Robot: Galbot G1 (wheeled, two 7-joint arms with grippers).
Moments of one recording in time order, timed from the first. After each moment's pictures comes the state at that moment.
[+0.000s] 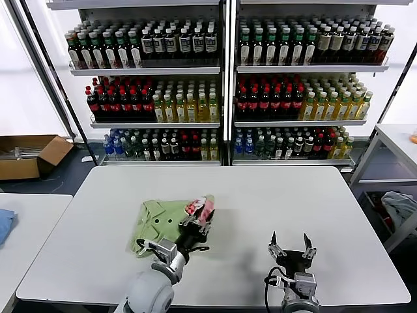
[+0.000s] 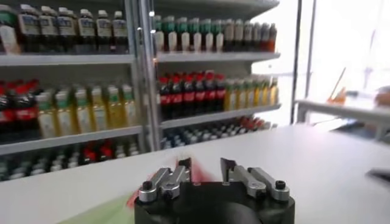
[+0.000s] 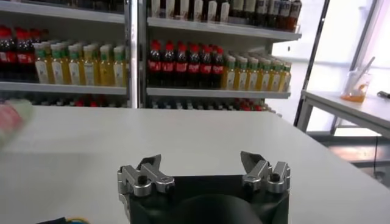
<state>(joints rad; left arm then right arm) 1.17 -1.28 -0.10 -1.95 -0.25 0.33 -0.03 -1.50 1.43 0.36 2.12 0.08 -0.38 0.39</state>
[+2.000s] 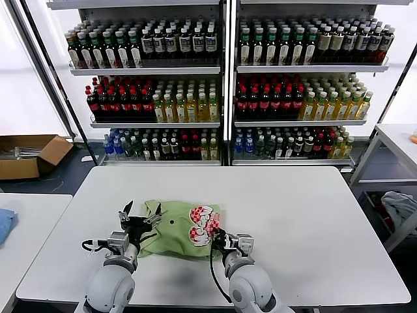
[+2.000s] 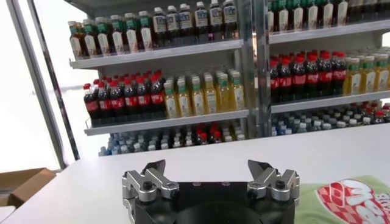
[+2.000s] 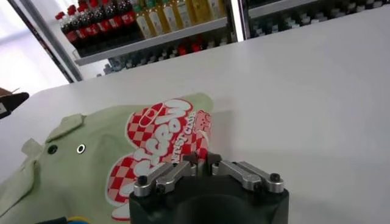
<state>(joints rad) 1.23 -1.22 -0.37 -1.96 -0.25 0.40 -0.22 -1.09 1.40 0.02 1.87 0.65 -0.57 0.52</state>
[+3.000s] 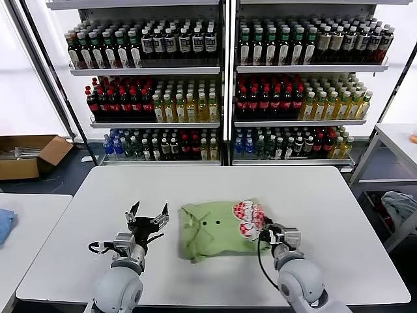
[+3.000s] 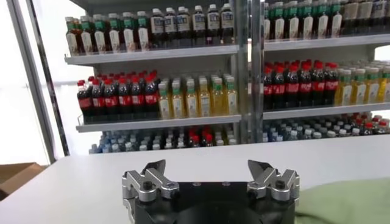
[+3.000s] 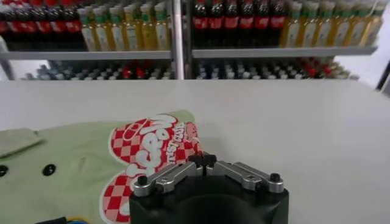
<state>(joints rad) 1.24 -1.28 -0.35 -1.98 -0.25 0.40 -0.23 -1.13 1.14 0.21 1.93 0.55 -0.58 0.45</state>
